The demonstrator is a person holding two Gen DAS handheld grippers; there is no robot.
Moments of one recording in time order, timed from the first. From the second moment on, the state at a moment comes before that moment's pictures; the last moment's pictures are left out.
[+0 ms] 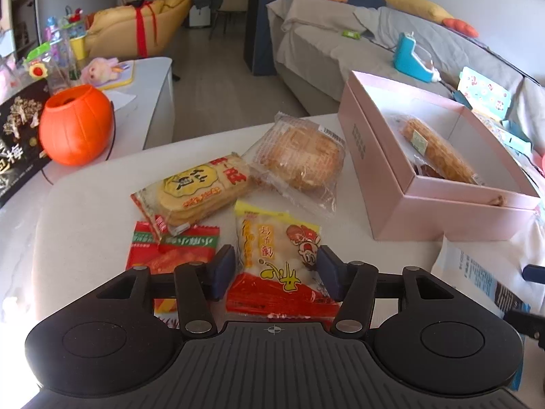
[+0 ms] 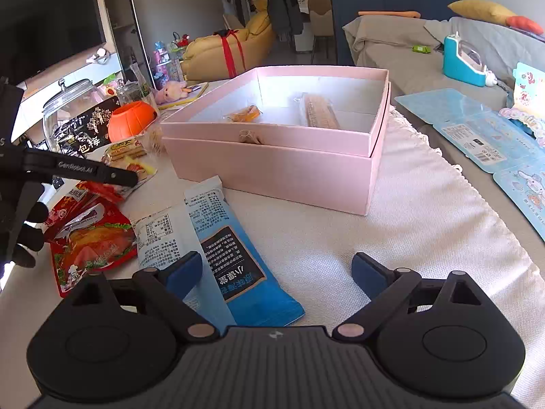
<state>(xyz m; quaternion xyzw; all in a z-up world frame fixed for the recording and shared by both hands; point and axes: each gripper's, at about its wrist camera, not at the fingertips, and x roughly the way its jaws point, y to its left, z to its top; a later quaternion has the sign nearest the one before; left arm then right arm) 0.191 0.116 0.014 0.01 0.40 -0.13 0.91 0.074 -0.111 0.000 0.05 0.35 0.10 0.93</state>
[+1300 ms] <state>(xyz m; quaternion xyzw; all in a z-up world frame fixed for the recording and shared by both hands) 0.141 0.136 0.038 -0.09 0.34 -0.21 0.91 0.076 -0.095 0.020 0.03 0.36 0.18 0.92</state>
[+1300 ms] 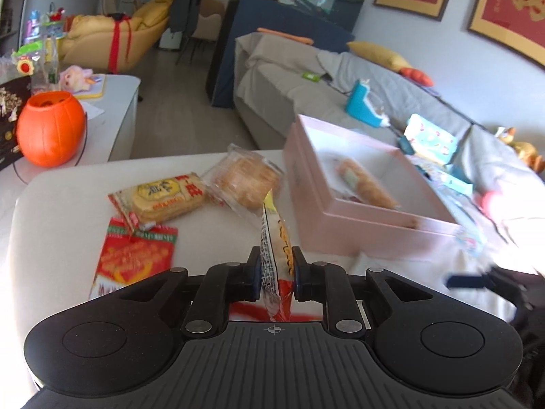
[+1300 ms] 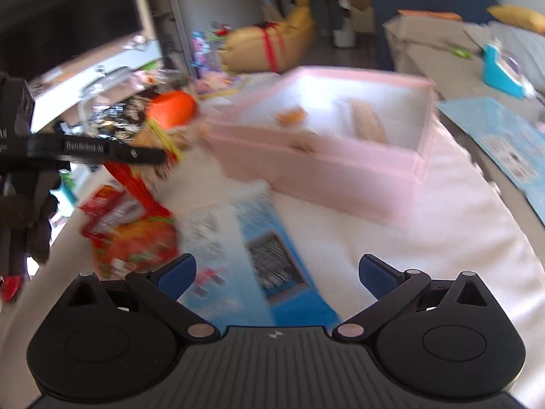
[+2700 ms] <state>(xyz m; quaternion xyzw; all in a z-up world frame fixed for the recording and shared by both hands) 0.226 0.058 0.081 -0.12 0.30 -0.25 0.91 0.192 -0.098 0.194 -0.07 0.25 0.08 0.96</state>
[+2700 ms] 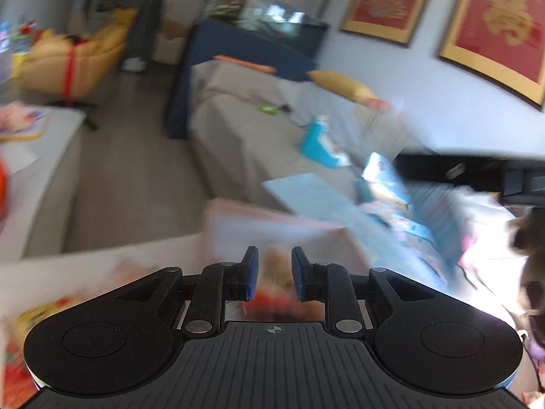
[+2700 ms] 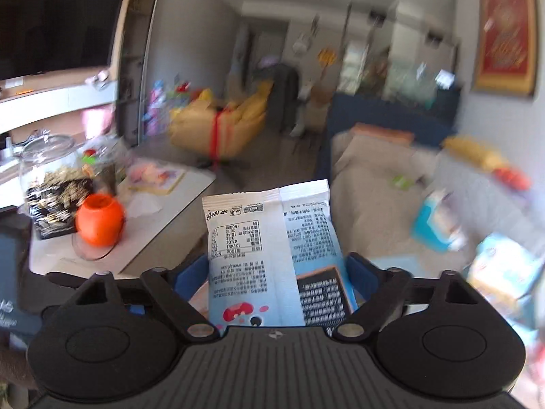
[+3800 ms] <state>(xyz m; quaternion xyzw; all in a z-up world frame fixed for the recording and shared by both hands) 0.143 0.184 0.030 -0.04 0.37 -0.08 0.93 0.111 0.024 0.034 -0.10 0.43 0.31 0.84</state>
